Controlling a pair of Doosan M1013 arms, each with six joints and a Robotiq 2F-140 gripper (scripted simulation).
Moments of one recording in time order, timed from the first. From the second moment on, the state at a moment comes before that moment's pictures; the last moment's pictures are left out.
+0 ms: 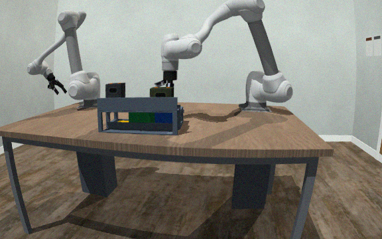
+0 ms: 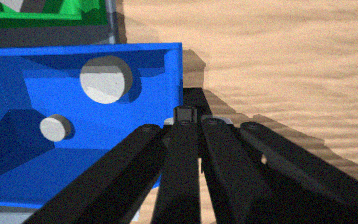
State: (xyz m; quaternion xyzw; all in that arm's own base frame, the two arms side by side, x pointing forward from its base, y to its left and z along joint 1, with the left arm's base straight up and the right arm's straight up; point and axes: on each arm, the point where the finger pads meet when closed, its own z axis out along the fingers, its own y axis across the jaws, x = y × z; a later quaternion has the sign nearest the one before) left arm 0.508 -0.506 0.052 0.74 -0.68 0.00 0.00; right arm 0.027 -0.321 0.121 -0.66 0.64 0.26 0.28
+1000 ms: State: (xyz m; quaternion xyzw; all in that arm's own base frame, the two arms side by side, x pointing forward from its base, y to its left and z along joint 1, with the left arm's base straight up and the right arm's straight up) left arm 0.521 -0.505 0.052 0.74 -0.68 0.00 0.00; right arm 0.027 -0.321 0.121 -0.66 0.64 0.26 0.28
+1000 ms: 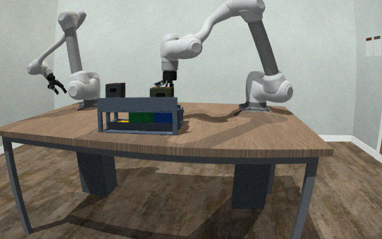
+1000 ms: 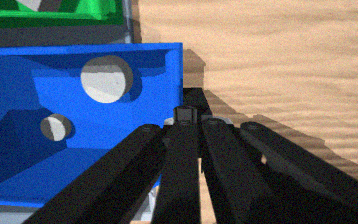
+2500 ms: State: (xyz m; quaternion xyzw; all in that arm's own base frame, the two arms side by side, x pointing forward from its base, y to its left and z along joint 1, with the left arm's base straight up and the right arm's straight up) left arm 0.549 -0.503 0.052 0.74 -0.68 0.00 0.00; right arm 0.027 -0.321 0.121 -0.66 0.64 0.26 0.28
